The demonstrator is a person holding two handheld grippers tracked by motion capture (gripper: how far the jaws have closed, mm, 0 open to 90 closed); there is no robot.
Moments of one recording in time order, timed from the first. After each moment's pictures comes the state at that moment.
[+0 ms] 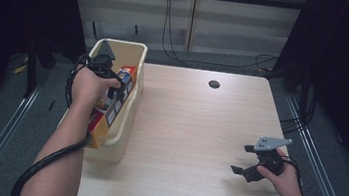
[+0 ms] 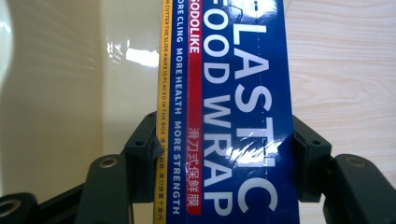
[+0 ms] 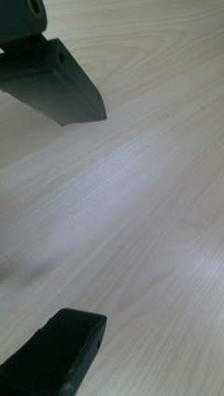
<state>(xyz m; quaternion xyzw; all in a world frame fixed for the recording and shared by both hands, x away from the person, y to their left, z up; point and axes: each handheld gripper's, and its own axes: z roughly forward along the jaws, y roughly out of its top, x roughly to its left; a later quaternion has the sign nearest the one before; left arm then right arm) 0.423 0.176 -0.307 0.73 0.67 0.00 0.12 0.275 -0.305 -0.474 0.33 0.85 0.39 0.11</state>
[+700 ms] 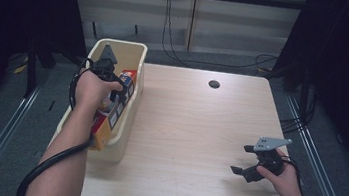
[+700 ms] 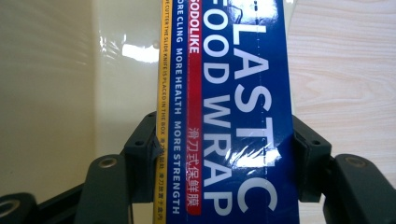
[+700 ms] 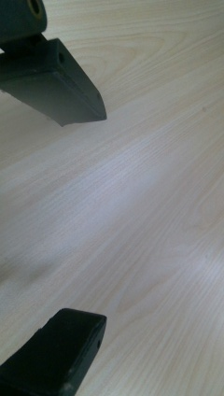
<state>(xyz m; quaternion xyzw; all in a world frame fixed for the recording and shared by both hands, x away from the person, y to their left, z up) 0.425 0.173 -0.319 0.72 0.68 -0.01 0.12 0.275 -0.304 -0.474 0.33 0.85 0.39 0.11</state>
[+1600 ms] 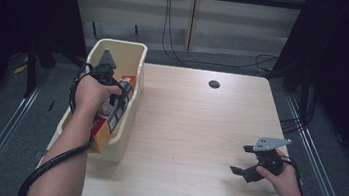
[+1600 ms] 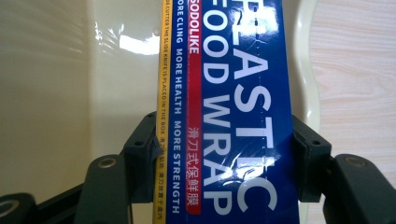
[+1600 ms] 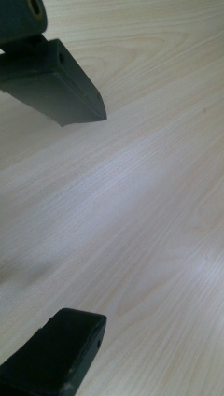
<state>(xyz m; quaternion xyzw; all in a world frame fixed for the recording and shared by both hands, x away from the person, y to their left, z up) 0.424 0.177 -0.333 0.72 0.68 -0.03 0.11 0.275 -0.303 -0.474 0.33 0.85 0.39 0.11</state>
